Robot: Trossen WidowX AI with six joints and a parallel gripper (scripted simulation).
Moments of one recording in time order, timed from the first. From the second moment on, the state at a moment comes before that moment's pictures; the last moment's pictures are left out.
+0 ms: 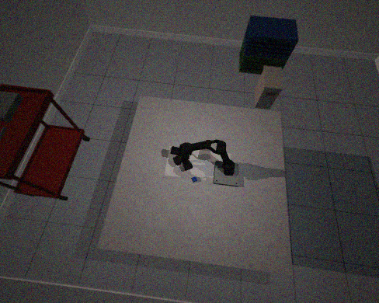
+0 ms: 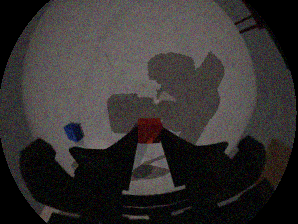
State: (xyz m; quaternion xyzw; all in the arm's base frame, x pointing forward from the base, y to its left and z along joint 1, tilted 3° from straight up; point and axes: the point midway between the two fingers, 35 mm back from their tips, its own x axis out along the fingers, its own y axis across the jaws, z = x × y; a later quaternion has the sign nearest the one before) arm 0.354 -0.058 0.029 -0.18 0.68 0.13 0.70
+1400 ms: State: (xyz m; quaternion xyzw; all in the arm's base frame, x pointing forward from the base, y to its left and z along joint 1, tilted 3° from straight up) arm 0.332 0.011 0.119 -0.17 0.69 0.14 0.69
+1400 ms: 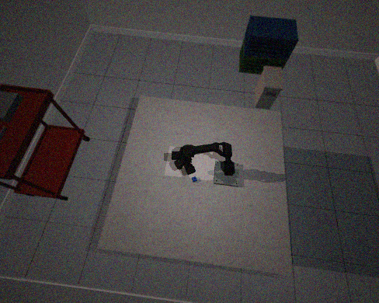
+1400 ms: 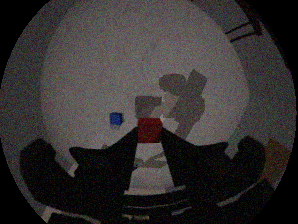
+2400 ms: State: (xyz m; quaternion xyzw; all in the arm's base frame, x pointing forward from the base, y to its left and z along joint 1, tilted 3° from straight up) arm 0.271 0.082 0.063 -0.16 0.69 0.14 0.69
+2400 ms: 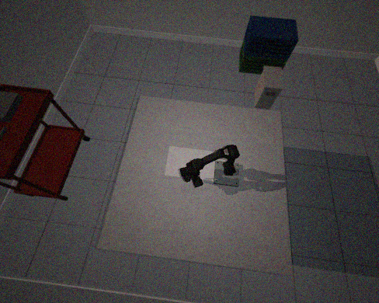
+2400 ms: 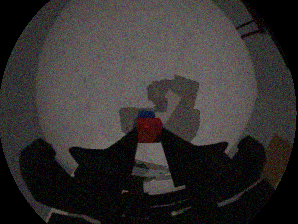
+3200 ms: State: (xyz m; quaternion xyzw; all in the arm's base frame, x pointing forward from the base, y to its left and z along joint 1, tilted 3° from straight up) arm 0.267 0.080 0.038 -0.16 0.69 0.14 0.69
